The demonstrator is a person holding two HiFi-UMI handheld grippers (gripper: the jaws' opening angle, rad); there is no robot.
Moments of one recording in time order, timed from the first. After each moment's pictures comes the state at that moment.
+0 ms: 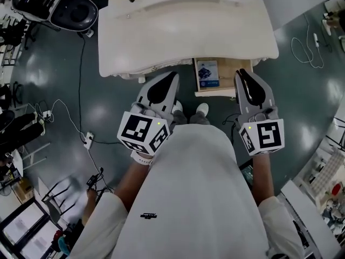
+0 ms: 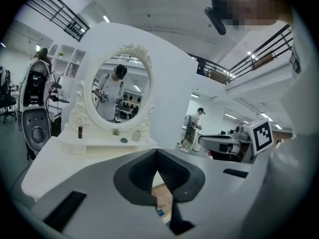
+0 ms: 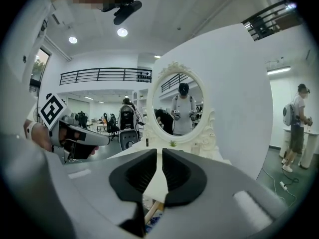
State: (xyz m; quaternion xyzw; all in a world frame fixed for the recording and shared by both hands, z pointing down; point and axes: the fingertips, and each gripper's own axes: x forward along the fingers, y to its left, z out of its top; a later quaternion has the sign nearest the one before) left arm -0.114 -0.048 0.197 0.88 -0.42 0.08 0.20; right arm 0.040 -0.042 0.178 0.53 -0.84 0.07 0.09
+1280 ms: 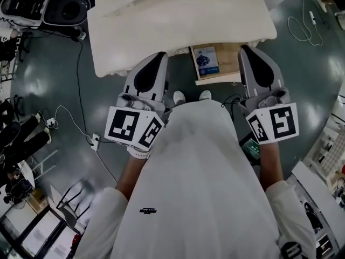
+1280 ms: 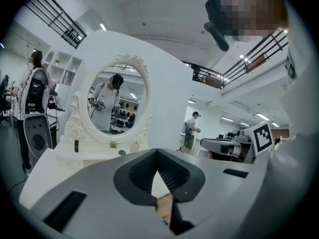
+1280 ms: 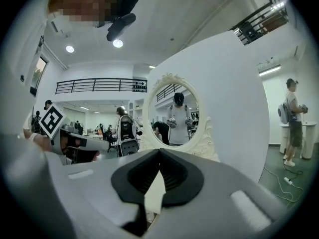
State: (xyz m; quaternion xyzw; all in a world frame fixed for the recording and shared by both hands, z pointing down) left arm -0.119 -0.071 0.157 0.90 -0.41 0.04 0.17; right arm 0.042 -0.054 0.140 0.55 -0.83 0.06 0.02
